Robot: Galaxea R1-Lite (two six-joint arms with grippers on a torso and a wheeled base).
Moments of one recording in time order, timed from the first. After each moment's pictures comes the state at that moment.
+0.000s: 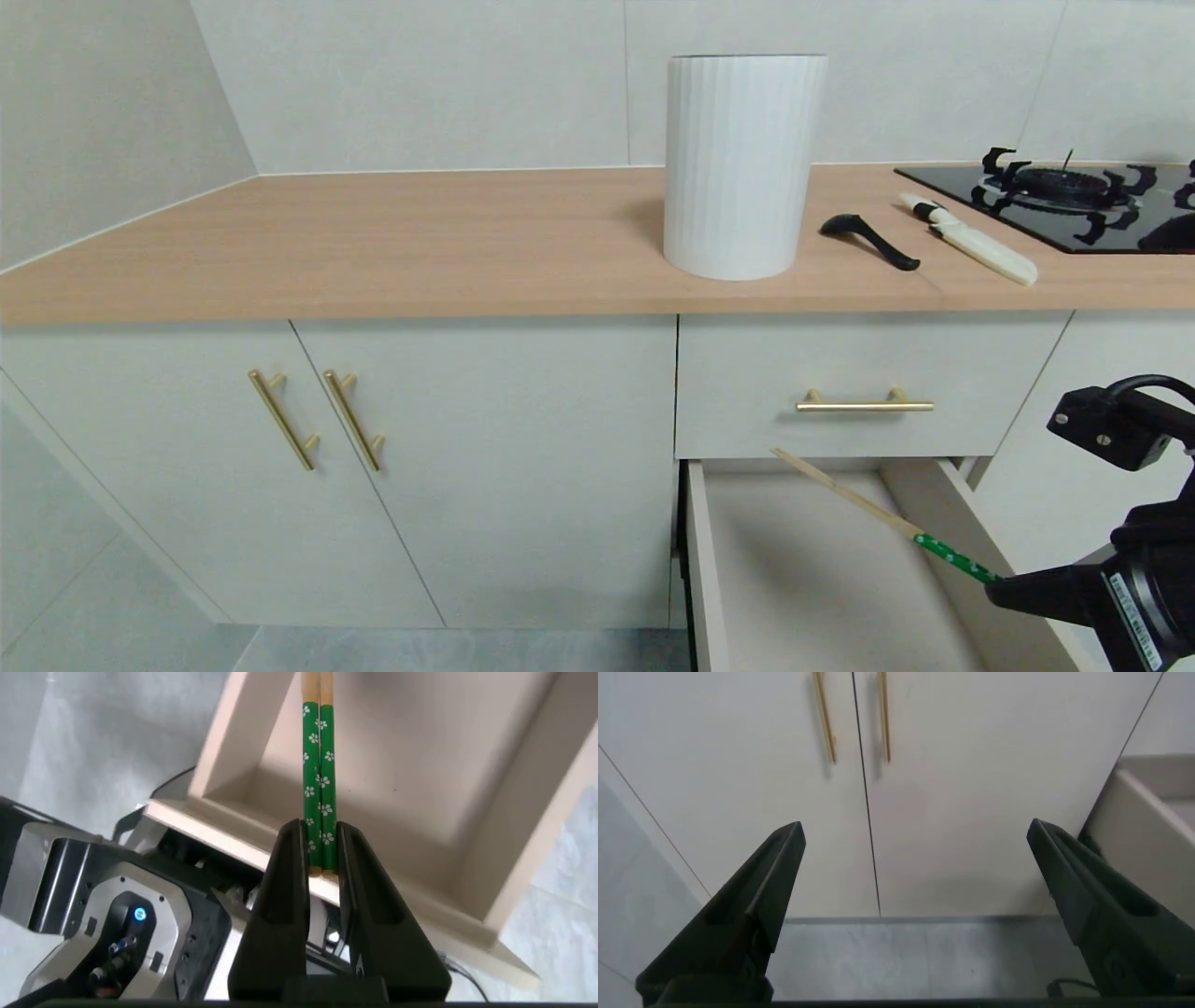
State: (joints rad) left arm 0.00 0.00 0.00 0.00 -0.01 0.01; right arm 0.54 1.24 -0.85 0.47 0.03 0.20
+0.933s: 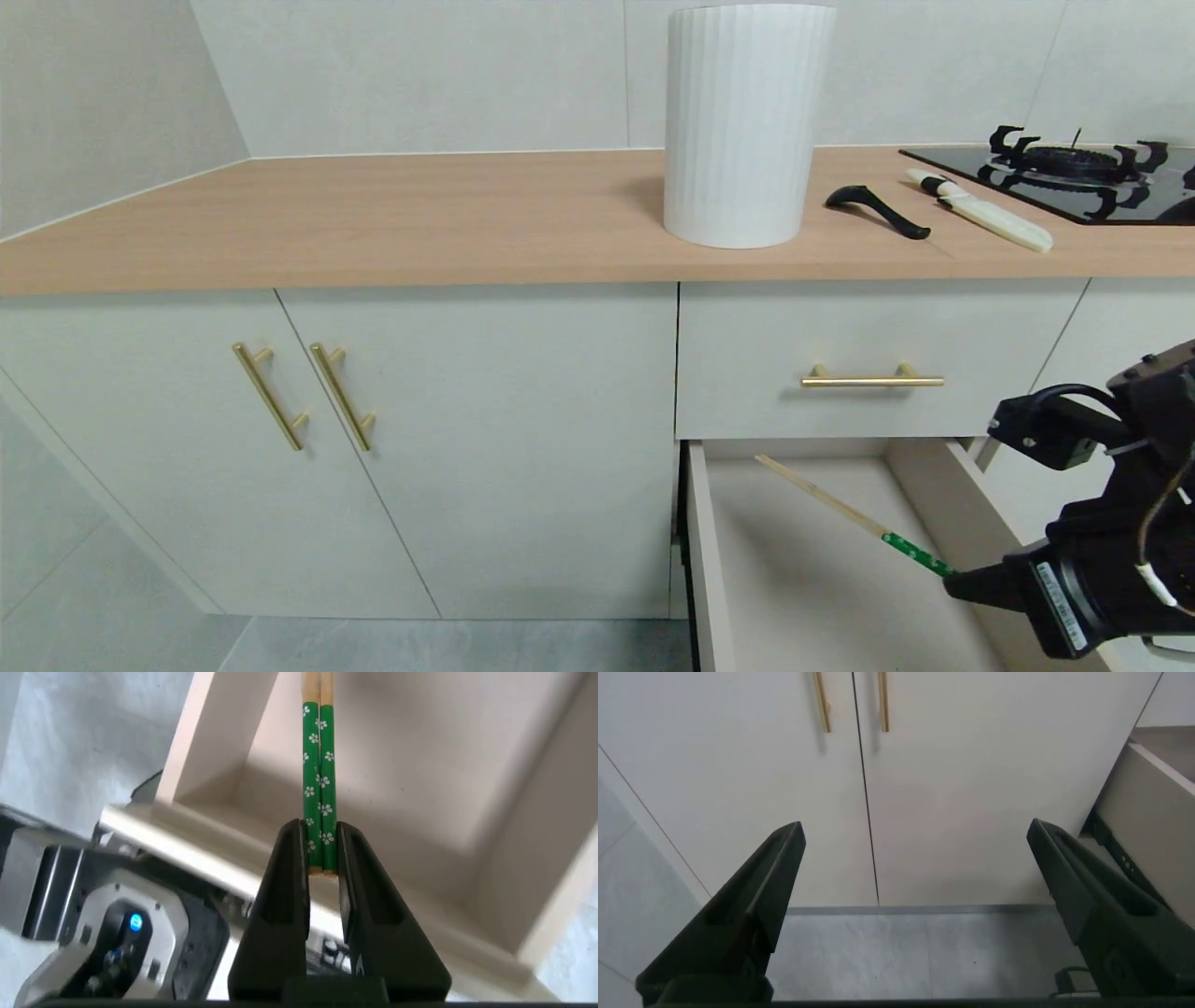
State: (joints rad) left arm 0.00 0.00 0.00 0.00 -0.01 0.01; right arm 0.54 1.34 -0.82 0.37 0.03 0.20
